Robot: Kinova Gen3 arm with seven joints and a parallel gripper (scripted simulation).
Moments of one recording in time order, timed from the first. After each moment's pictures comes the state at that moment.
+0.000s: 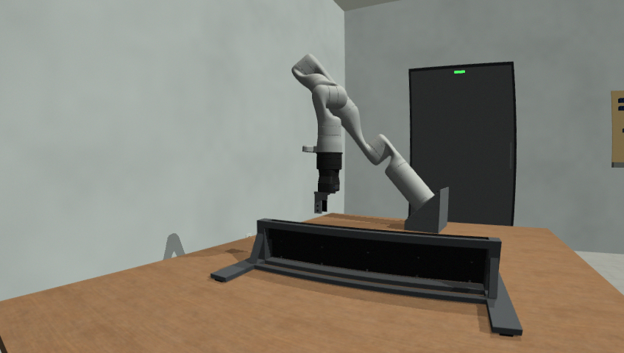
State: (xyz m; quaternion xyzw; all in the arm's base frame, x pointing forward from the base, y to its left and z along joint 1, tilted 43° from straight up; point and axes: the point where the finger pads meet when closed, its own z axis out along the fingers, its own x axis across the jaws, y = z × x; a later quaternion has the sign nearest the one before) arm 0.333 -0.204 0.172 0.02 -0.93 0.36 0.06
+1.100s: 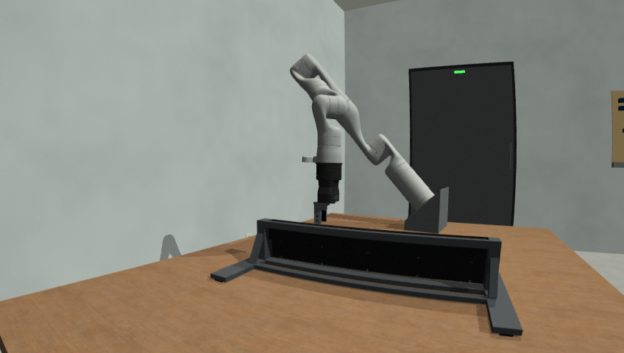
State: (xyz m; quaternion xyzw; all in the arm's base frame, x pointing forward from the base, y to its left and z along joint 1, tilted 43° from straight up) arm 0.332 -0.225 0.150 0.02 -0.93 0.36 0.05
